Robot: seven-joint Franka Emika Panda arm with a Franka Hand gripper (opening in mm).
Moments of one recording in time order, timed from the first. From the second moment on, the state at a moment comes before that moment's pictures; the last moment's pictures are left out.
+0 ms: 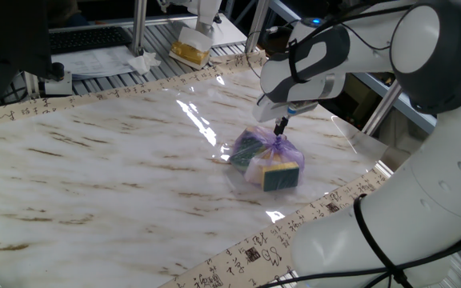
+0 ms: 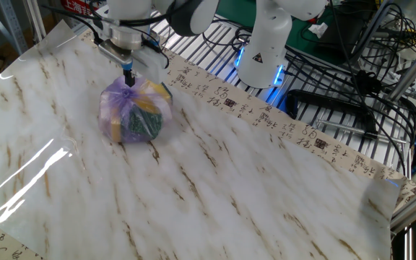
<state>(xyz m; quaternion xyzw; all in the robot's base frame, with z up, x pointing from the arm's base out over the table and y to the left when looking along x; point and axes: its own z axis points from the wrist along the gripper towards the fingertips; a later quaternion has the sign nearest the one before) 0.415 -0.221 0.195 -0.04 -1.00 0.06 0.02</state>
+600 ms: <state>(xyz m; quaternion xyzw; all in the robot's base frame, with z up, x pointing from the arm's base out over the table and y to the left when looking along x) 0.415 -0.234 0.192 -0.02 -1.00 0.06 0.02</state>
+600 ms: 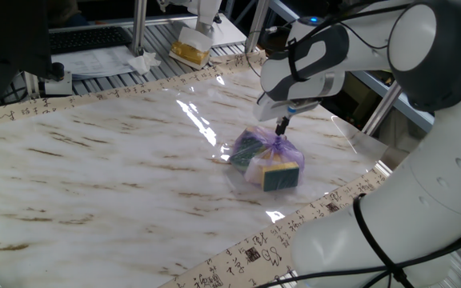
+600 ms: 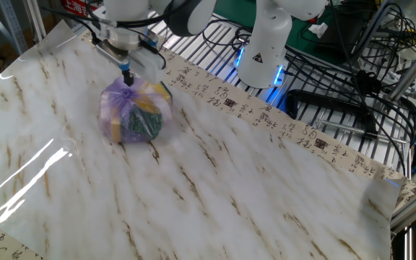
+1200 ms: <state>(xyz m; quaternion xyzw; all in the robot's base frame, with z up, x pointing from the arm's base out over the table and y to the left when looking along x) 0.412 -0.239 0.189 -0.03 -1.00 0.04 0.01</state>
